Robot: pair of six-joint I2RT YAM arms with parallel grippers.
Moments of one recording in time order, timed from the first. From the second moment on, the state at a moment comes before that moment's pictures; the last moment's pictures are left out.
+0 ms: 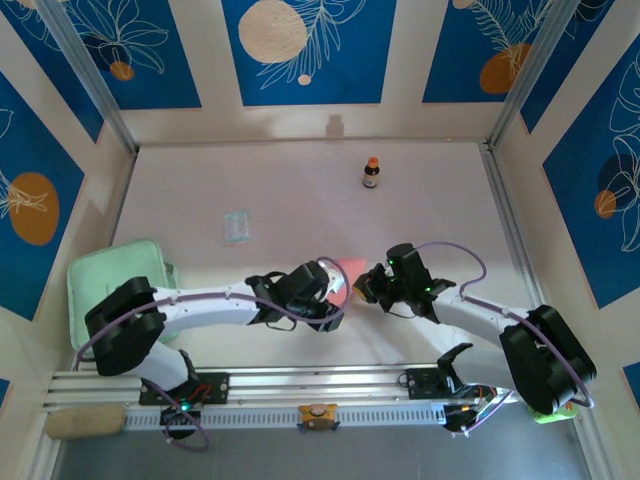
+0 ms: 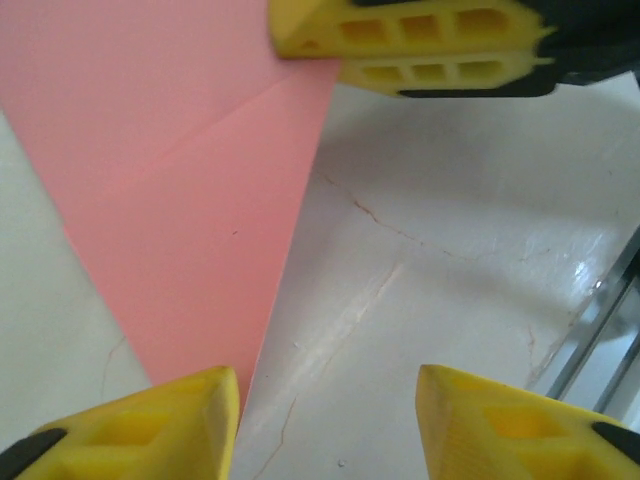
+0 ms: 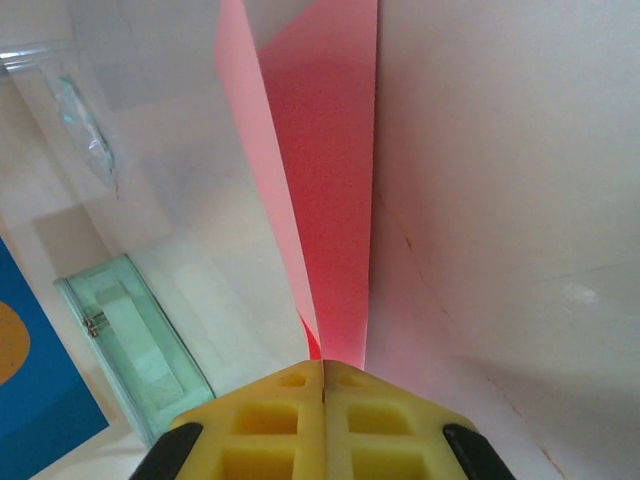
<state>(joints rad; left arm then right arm) -1.09 1.51 0.83 -0.25 0.11 -0.44 0.54 1.20 0.39 0.01 -0.38 1.37</state>
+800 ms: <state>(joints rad) -1.19 1.68 0.98 -0.37 -0.15 -0.36 0.55 1.20 0.39 -0.01 -0.37 1.41</state>
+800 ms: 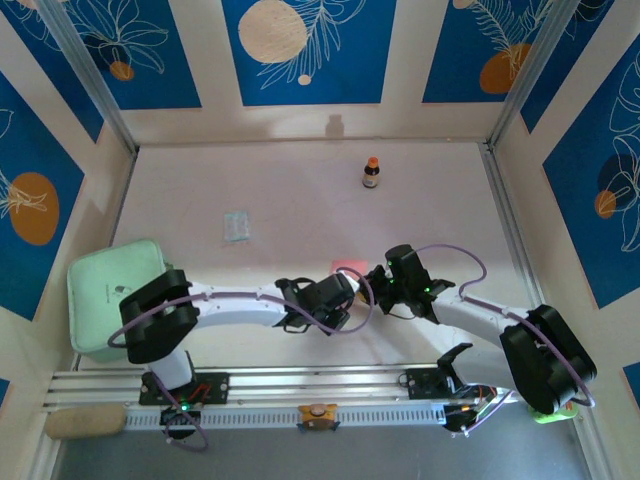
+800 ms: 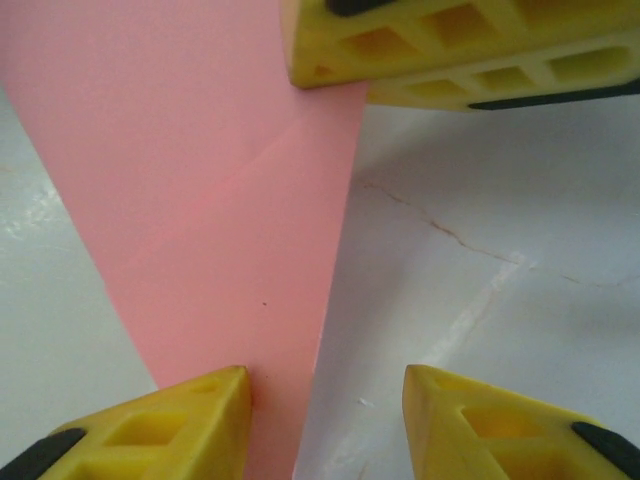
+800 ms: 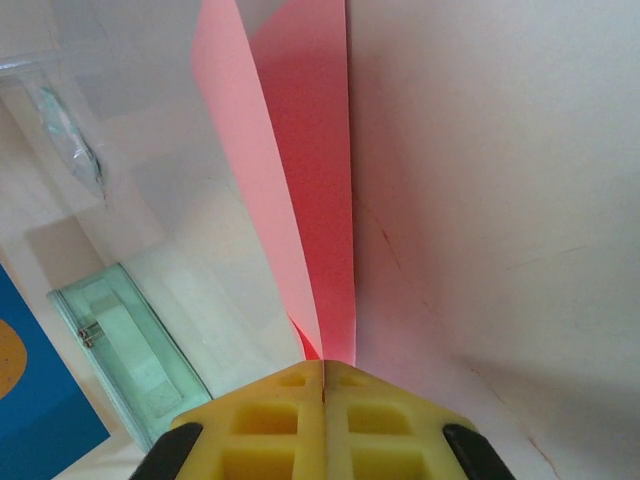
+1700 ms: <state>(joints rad) -1.20 1.70 0.98 -0.41 -0.24 -0.33 0.55 1.17 0.39 -0.02 -0.37 1.41</state>
